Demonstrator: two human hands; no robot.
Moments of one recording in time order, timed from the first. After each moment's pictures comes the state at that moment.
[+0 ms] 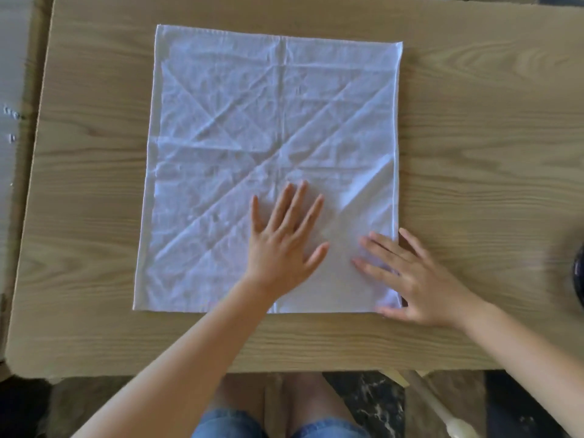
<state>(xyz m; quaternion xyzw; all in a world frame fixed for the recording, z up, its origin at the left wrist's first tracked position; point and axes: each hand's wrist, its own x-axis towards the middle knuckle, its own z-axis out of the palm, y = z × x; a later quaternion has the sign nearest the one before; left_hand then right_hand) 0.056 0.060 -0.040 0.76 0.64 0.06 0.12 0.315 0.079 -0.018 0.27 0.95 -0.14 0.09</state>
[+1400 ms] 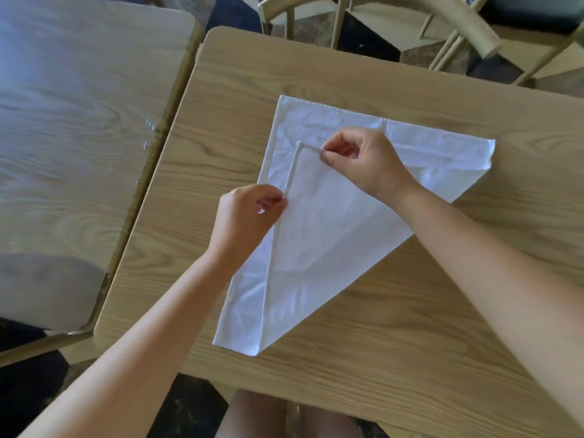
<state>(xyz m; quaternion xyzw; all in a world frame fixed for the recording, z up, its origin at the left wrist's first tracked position) -0.091 0.086 0.039 0.48 0.77 0.34 0.25 0.060 0.221 0.056 0.43 0.75 -0.47 -0.19</state>
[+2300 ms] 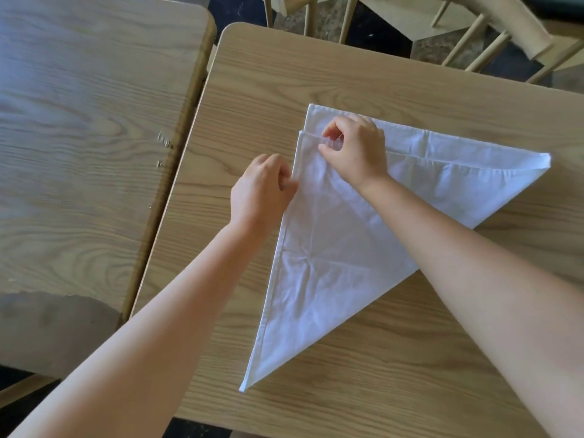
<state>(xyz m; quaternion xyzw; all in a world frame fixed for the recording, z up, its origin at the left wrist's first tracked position) -0.155 0.156 -0.009 0.52 0.80 0.23 0.18 -0.031 0.272 -0.020 0.53 0.81 -0.20 -0.17</state>
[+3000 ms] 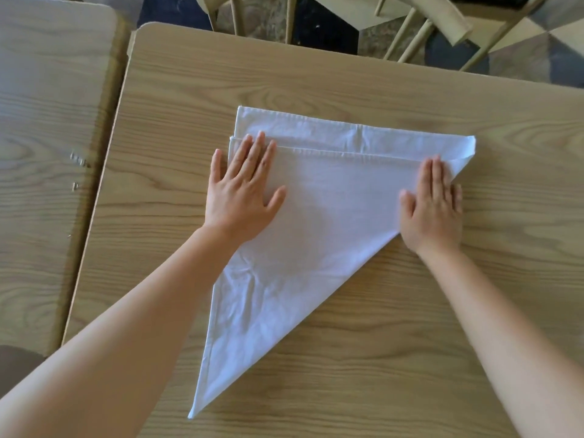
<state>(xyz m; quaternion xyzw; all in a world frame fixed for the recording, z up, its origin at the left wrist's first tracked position) -0.116 0.183 -0.044 0.69 0.72 0.04 0.09 0.172 0.233 -0.042 0.68 0.73 -0.07 -0.01</state>
